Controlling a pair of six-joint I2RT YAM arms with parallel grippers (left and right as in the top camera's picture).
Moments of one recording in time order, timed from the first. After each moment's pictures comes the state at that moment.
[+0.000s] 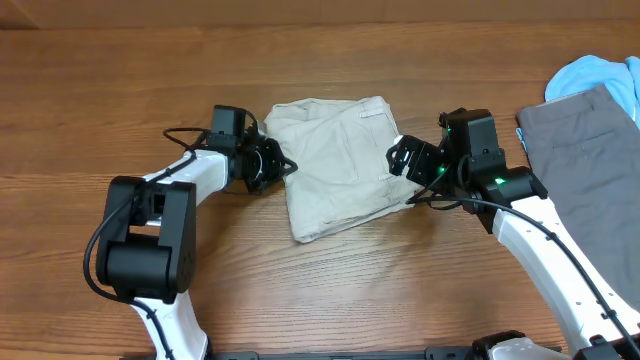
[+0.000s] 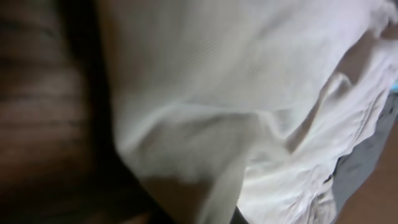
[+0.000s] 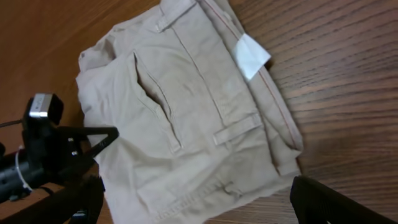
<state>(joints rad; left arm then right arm) -0.13 2.00 1.09 -0.22 0.62 -0.72 0.25 1.38 0.98 -0.55 -0.20 0.63</state>
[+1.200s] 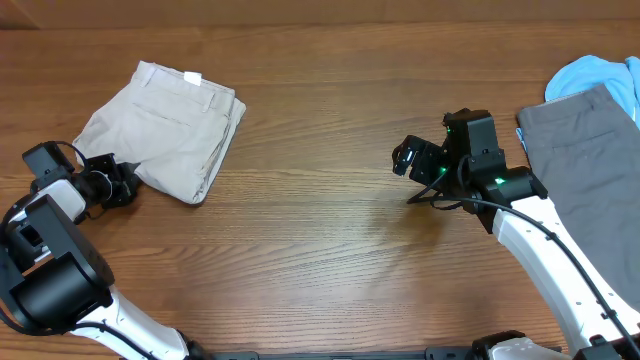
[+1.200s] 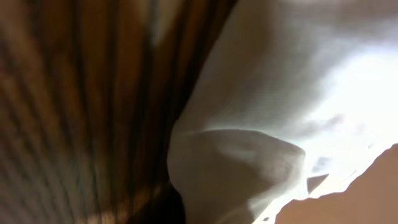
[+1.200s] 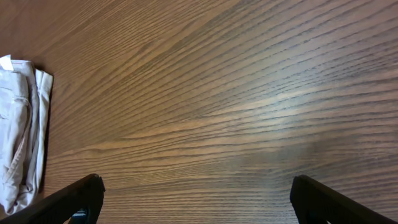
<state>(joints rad) 0.62 2.00 1.10 -0.22 0.58 -1.29 0.25 1.38 0.98 -0.56 -0.14 0.62</state>
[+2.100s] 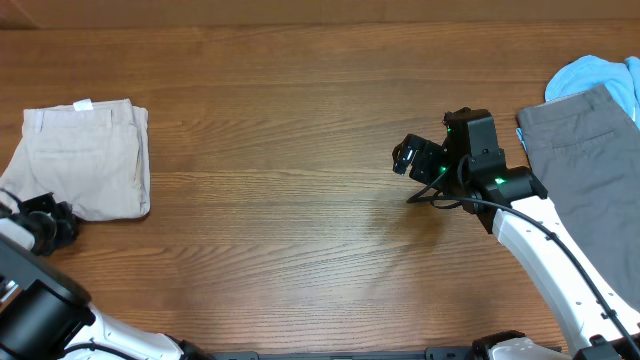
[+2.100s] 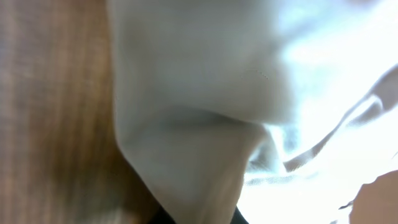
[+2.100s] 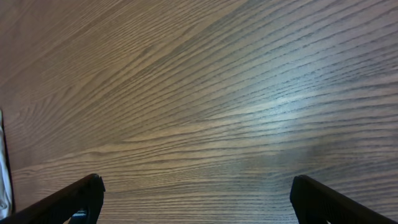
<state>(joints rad) 0.89 1.95 1.09 -0.27 0.38 -1.09 0.25 1.38 0.98 -0.55 -0.13 0.62</state>
